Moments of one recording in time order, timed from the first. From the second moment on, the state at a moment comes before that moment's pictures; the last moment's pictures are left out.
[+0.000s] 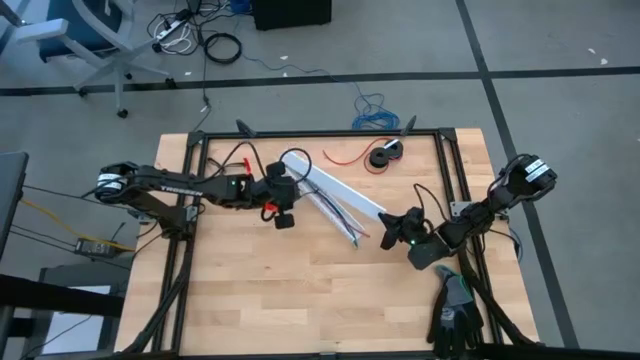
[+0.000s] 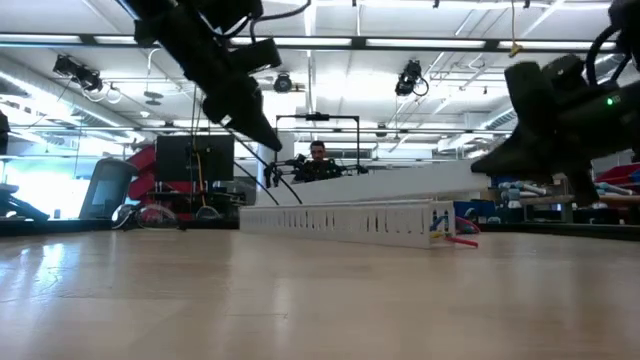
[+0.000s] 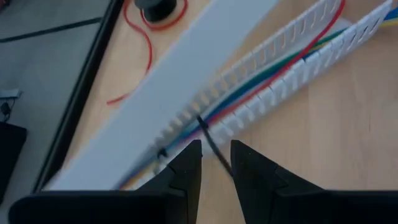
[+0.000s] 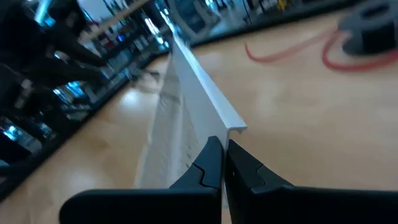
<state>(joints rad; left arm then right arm) 0.07 1.40 0.86 -0.21 -0.33 0.16 0.56 1.44 0.28 0.48 1.20 1.24</state>
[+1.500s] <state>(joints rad) 0.15 1.56 0.75 0.18 -0.07 0.41 0.42 1.44 0.28 0.40 0.53 1.39</state>
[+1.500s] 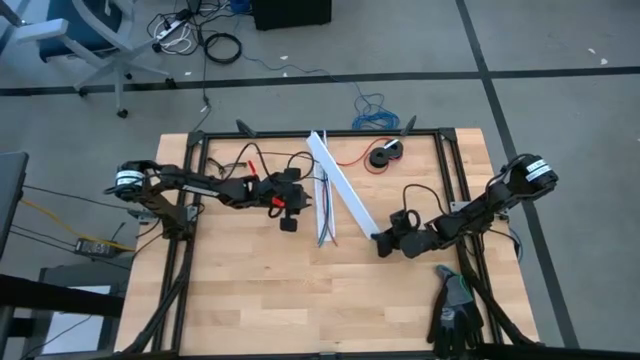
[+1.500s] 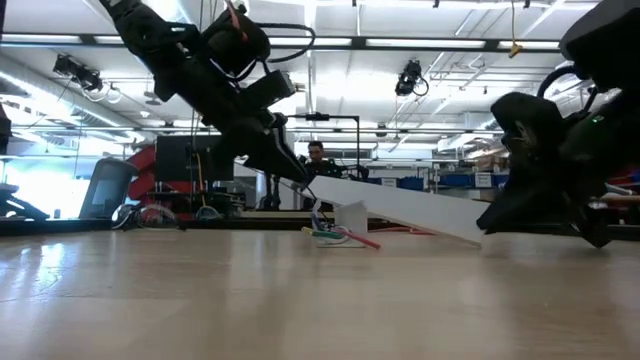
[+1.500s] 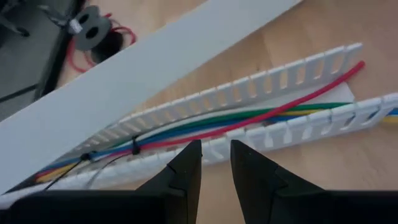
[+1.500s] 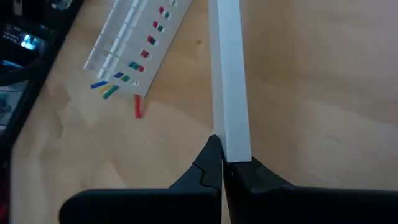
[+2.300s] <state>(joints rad) 0.15 1.71 0.82 0.18 -0.06 0.38 0.41 1.44 0.32 0.28 0.41 1.15</state>
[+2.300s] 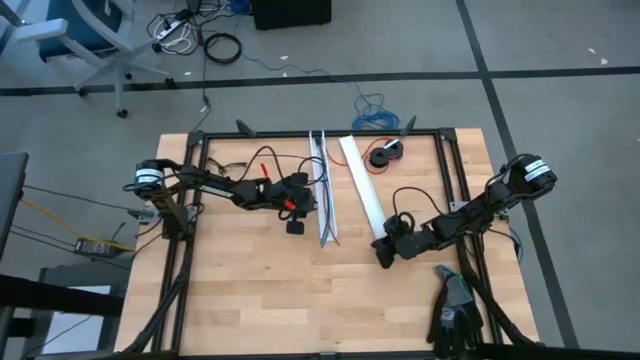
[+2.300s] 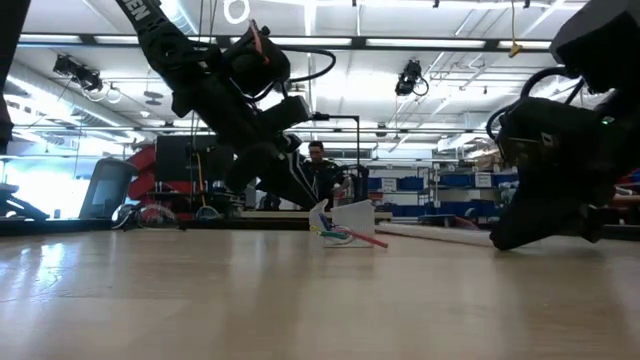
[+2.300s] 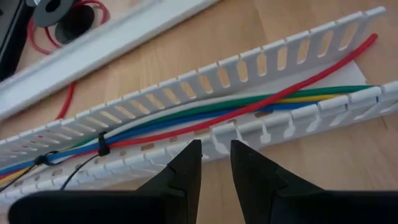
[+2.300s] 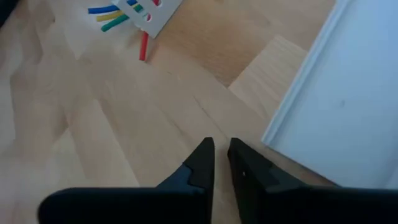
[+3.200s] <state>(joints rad) 0.26 1.60 0.89 0.01 -0.07 0.48 0.63 1.37 0.77 -0.85 0.56 1.40</state>
